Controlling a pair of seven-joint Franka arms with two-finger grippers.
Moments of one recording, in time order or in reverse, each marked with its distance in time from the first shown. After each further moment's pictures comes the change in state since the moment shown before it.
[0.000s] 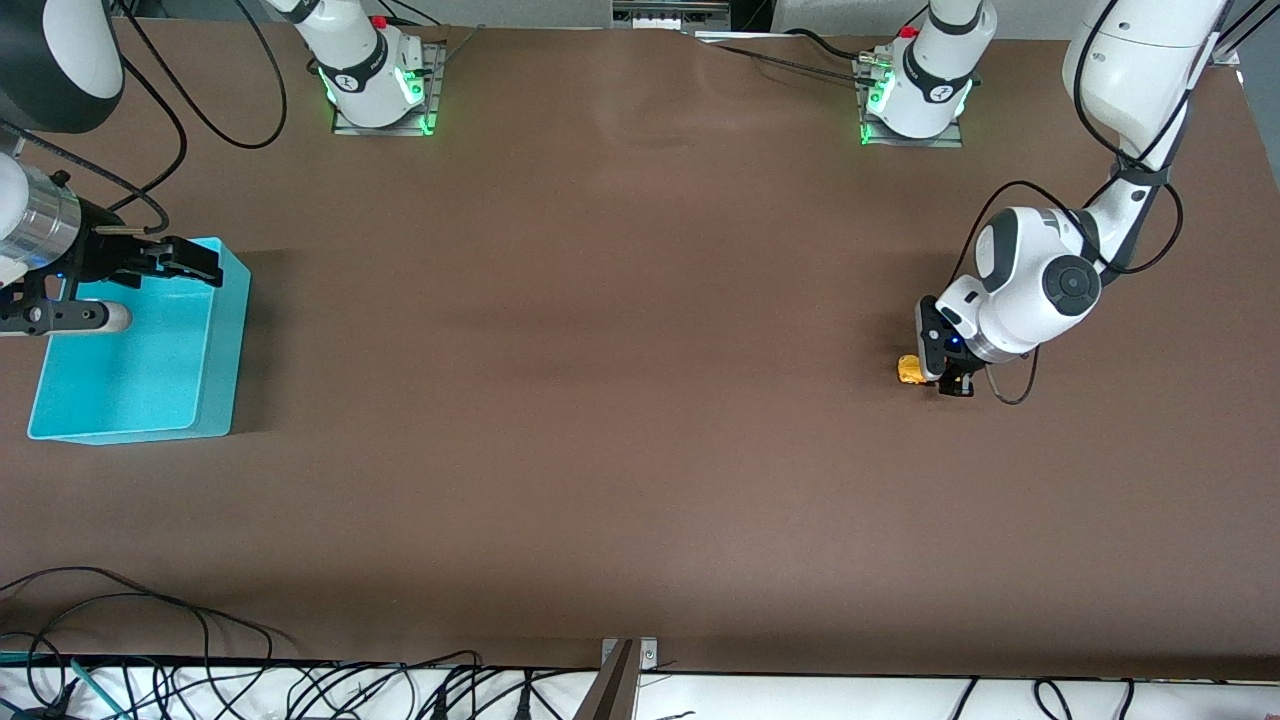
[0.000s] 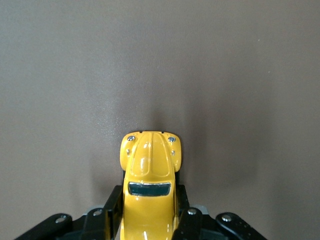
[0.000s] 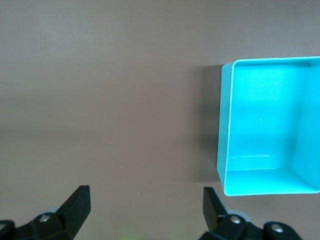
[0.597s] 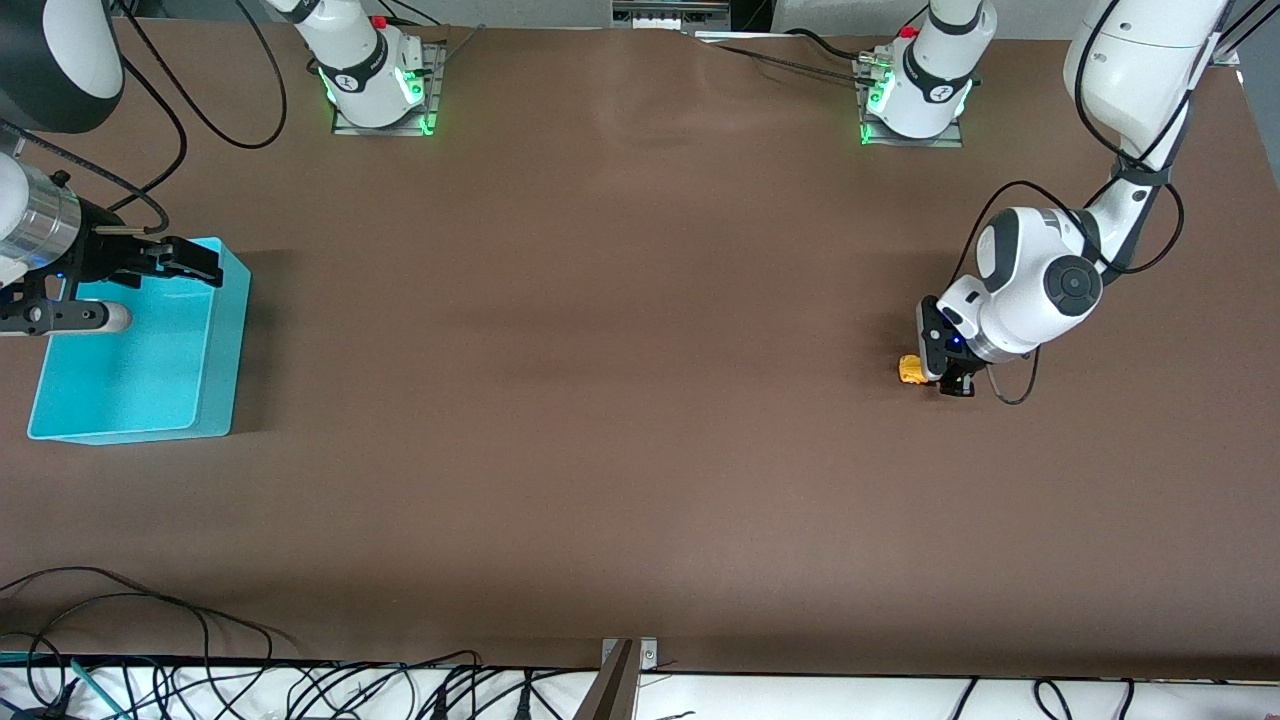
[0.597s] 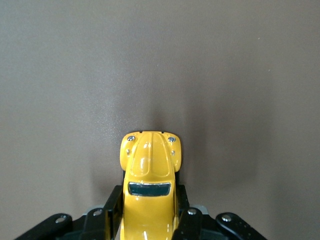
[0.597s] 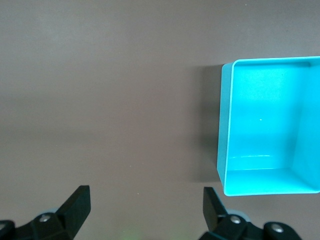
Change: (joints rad) left arm 0.007 0.001 0.000 0.000 0.000 0.000 0.001; right arm 0.000 0.000 0.000 0.000 0.000 0.000 0.000
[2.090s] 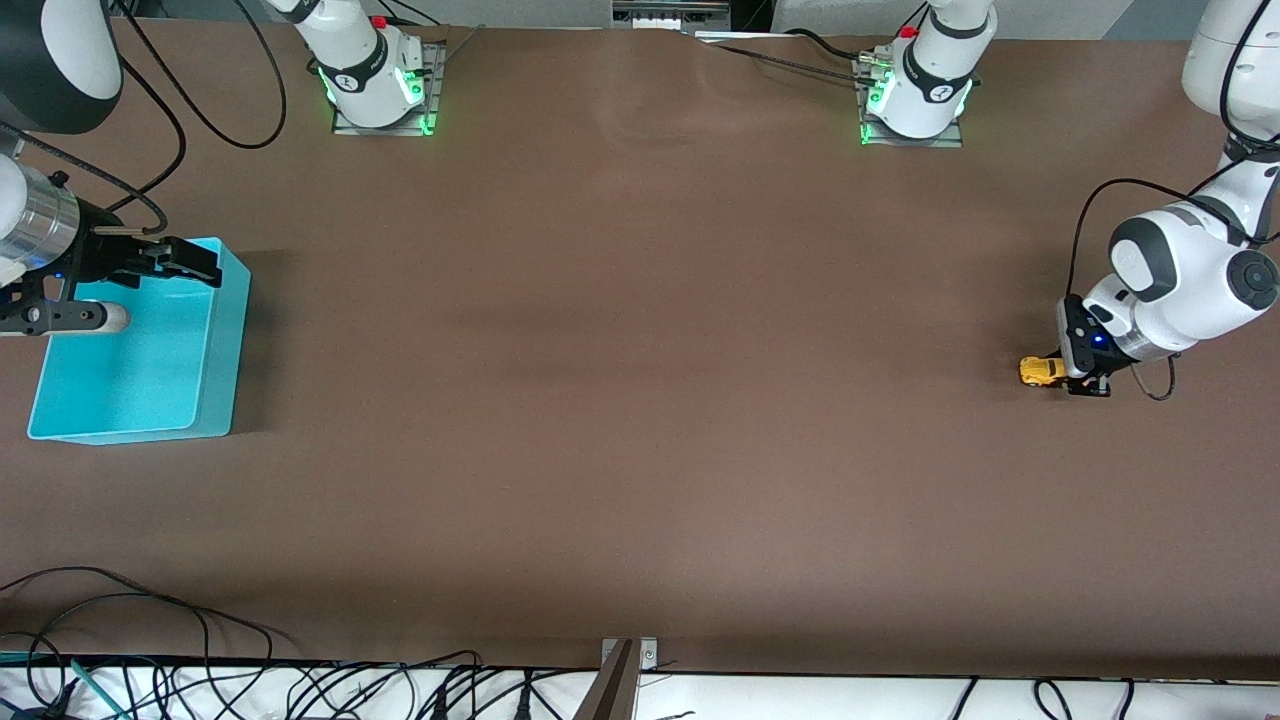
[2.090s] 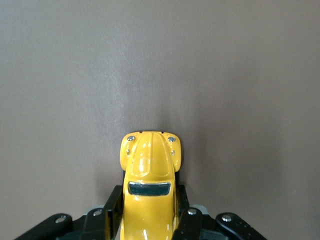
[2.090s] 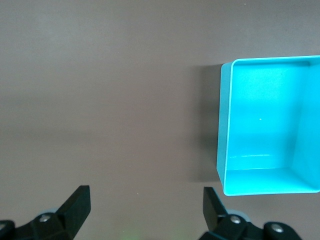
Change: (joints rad) left arm 0.385 0.059 -0.006 0.103 0.000 -0.037 0.419; right arm -0.002 0.001 -0.001 0.000 0.000 0.000 0.001
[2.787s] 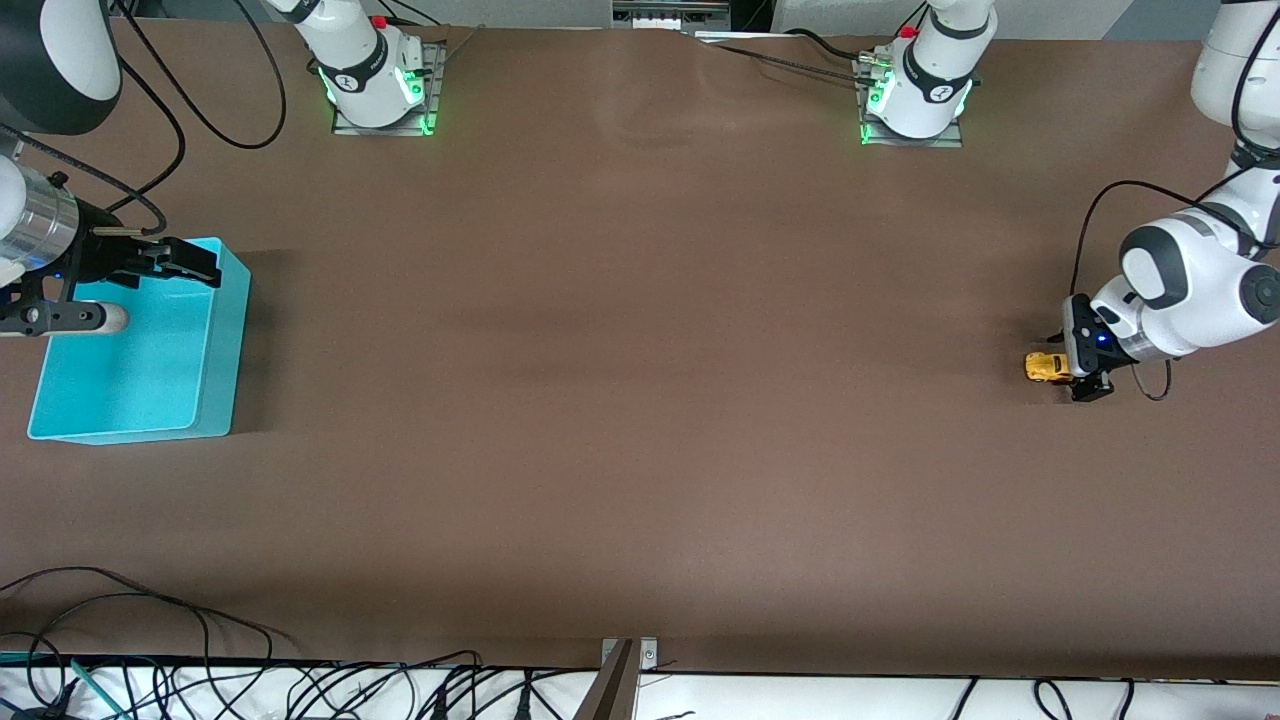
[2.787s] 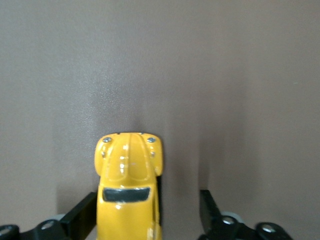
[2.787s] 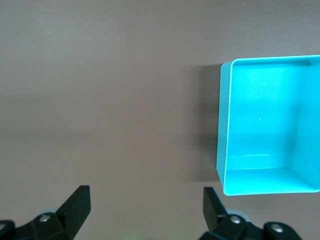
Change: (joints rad) left arm 0.028 0.038 -0.002 0.084 -0.004 -0.193 0.016; right arm -0.001 0.001 0.000 0.000 0.000 0.000 0.001
